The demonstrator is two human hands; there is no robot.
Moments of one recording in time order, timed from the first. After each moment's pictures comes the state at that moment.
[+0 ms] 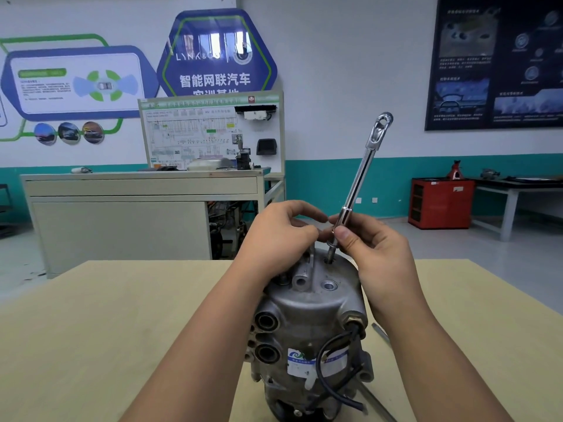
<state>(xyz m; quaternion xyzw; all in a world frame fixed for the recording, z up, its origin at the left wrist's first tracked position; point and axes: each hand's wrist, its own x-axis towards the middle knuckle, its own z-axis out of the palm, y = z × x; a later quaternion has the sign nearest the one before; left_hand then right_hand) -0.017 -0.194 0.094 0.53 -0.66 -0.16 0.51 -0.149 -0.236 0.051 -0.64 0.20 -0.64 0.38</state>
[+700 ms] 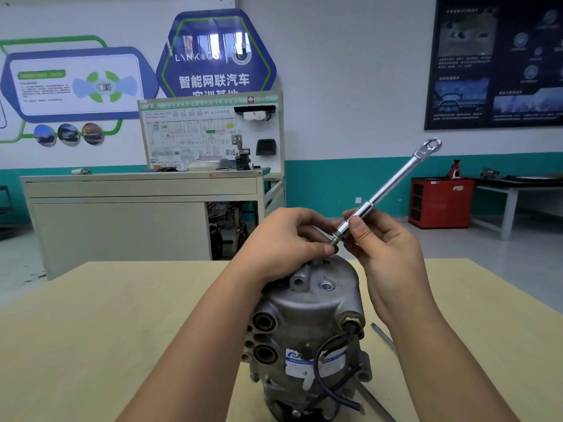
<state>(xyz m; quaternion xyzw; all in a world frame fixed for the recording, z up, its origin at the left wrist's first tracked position) -0.018 -0.190 0.098 0.52 -0.71 -0.19 0.43 -0.153 -0.233 0.056 -0.54 0.18 -0.67 0.47</state>
